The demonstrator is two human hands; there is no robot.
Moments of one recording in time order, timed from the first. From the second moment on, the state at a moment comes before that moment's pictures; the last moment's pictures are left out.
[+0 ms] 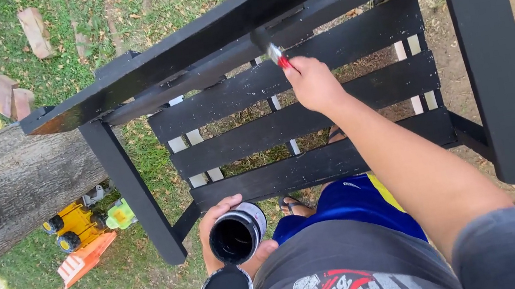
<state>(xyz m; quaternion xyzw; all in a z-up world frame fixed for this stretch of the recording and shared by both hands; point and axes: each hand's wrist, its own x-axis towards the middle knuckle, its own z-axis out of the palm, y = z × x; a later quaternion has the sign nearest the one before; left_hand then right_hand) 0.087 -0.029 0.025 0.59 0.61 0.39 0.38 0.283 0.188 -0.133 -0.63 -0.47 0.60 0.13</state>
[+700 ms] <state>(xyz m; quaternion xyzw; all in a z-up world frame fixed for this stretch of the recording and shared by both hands) 0.081 -0.043 0.028 0.56 0.62 0.38 0.38 0.282 0.185 -0.178 -0.73 -0.39 0.41 0.37</state>
